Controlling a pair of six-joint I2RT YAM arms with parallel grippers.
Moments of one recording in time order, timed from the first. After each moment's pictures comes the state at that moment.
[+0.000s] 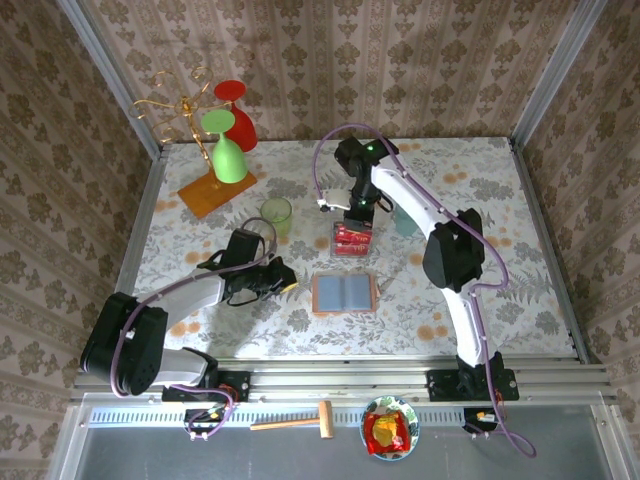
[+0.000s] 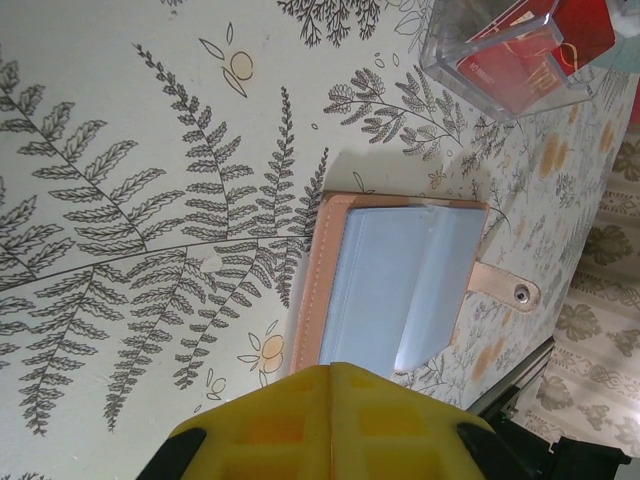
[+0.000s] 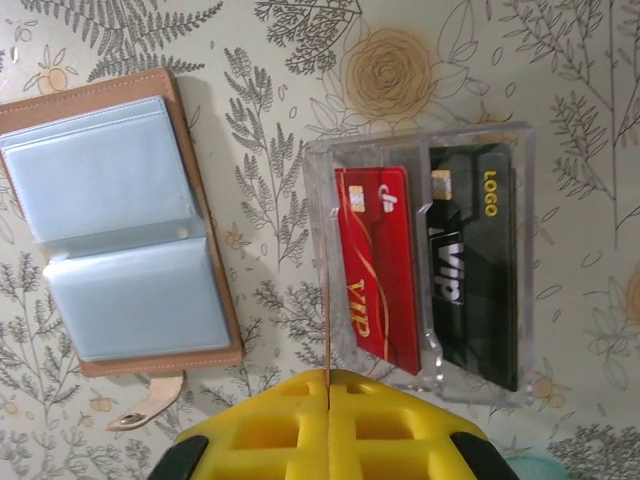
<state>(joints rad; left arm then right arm) -0.47 1.34 0.57 -0.18 0.59 -0.88 0.49 2.23 2.20 -1.47 -0.19 -0.86</state>
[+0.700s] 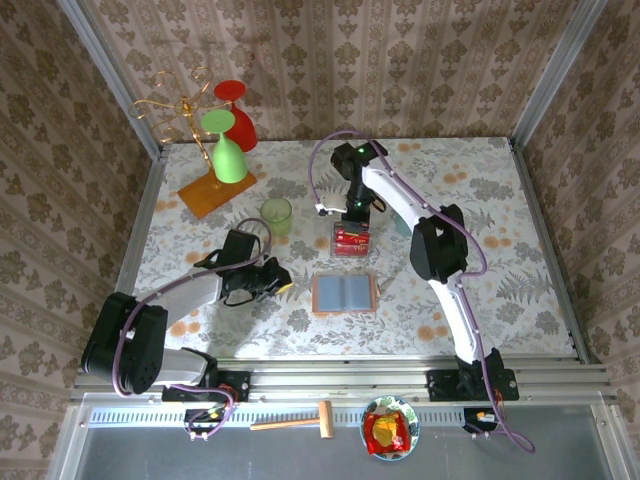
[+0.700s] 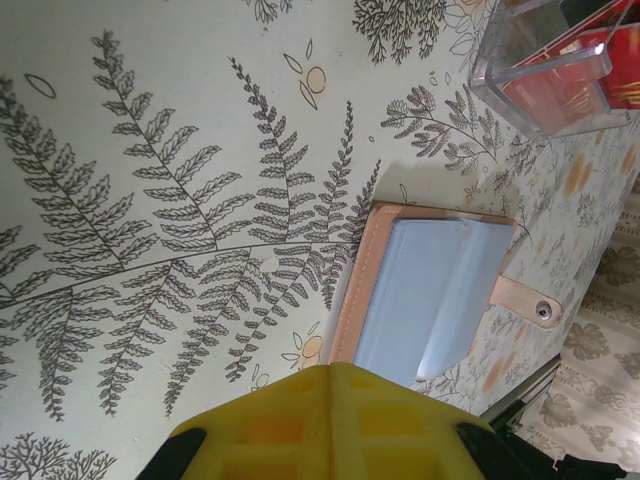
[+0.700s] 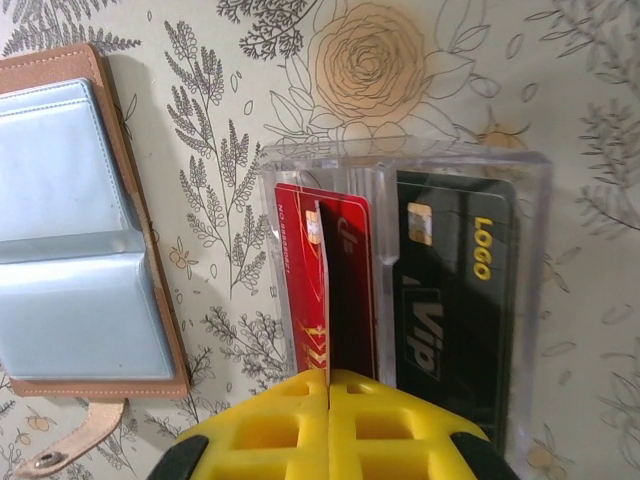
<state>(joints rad) -0.42 1.34 0.57 -0.23 0.58 -0.88 0.48 2.40 2.31 -1.50 -0.19 -0.92</state>
